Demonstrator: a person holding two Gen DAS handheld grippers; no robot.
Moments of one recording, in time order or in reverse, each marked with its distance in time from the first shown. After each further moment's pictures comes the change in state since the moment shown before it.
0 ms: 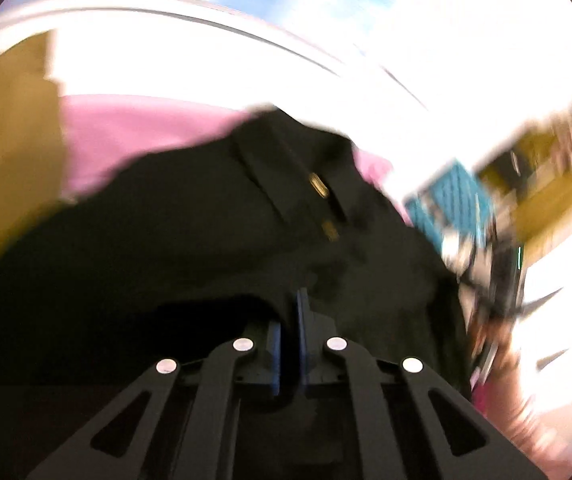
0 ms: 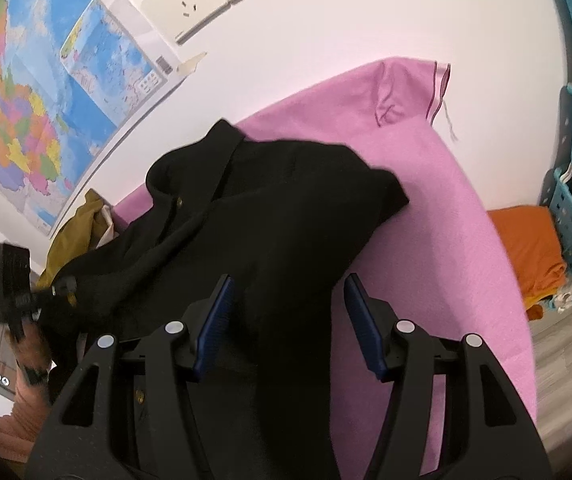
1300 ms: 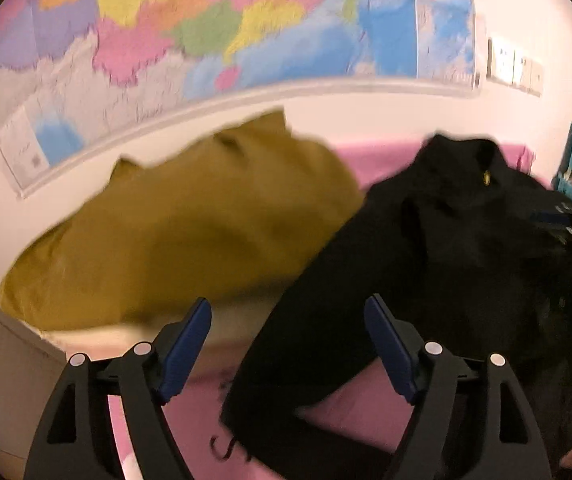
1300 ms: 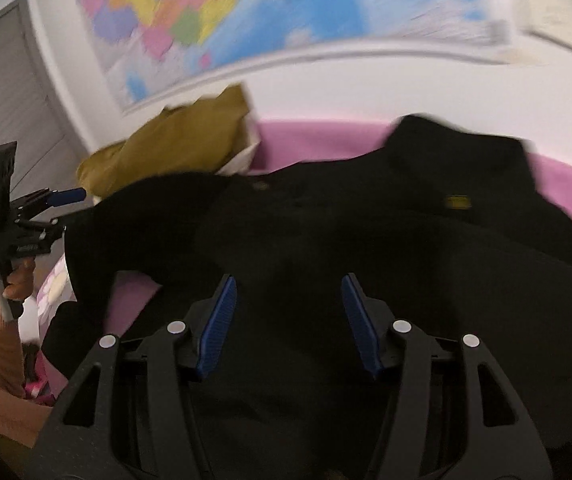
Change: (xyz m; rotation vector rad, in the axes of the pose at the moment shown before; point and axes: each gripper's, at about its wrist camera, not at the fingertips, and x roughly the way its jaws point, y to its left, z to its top) left arm -0.123 0.031 -0.083 0.253 -0.167 0.695; right arm 0.102 0.240 -0.041 -0.524 0.133 0.173
